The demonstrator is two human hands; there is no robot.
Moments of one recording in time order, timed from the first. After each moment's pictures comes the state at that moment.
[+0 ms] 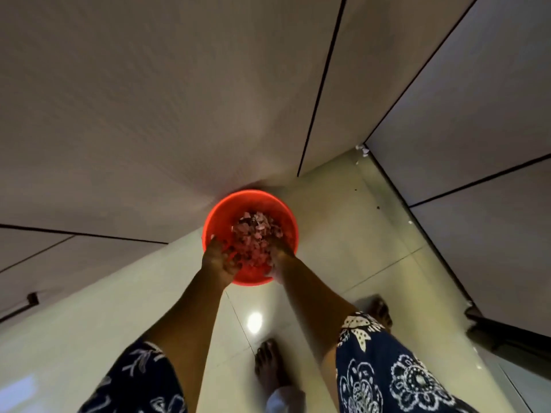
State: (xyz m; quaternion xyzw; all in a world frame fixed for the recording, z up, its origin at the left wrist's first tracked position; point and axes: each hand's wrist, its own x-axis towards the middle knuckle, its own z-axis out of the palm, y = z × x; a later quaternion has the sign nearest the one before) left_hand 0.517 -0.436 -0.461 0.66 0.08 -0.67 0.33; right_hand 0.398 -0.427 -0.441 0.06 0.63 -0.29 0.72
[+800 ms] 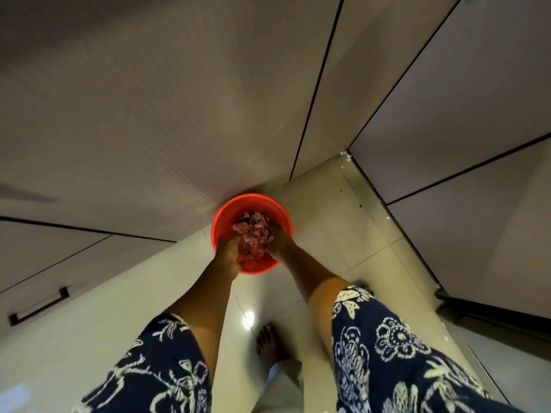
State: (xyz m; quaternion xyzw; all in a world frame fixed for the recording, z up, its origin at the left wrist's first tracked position) left_hand 0.507 -0.432 -0.398 0.70 -0.07 -0.67 0.21; right_hand 0.390 -0.427 -0.392 -0.44 0.68 -0.06 0.59
